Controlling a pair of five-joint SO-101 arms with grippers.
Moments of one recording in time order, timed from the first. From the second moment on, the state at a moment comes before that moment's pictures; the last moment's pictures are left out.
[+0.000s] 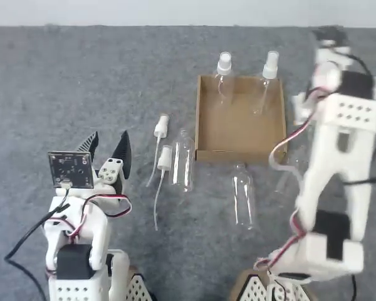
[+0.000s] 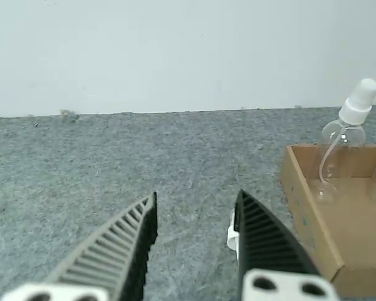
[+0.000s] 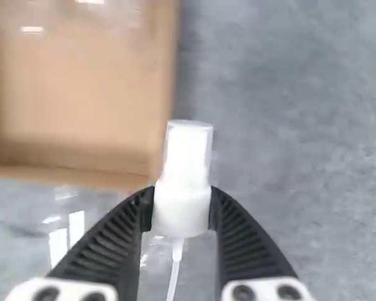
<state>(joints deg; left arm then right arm) -6.7 -95.4 75.6 51.2 3.2 3.3 -1.2 -17.0 94.2 11.9</state>
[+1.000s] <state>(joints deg) -6.8 -95.4 75.6 51.2 3.2 -38.0 17.8 -14.2 71.6 -19.6</state>
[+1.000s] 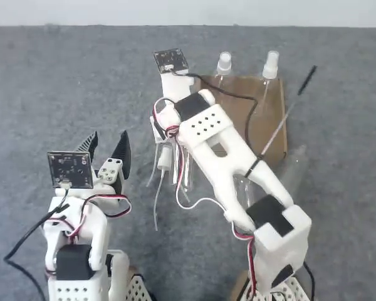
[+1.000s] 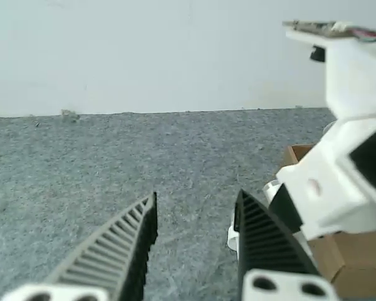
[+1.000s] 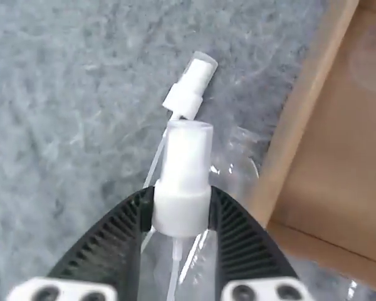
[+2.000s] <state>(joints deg) -6.7 -95.4 75.6 51.2 3.2 -38.6 17.0 -20.7 85.7 -16.9</state>
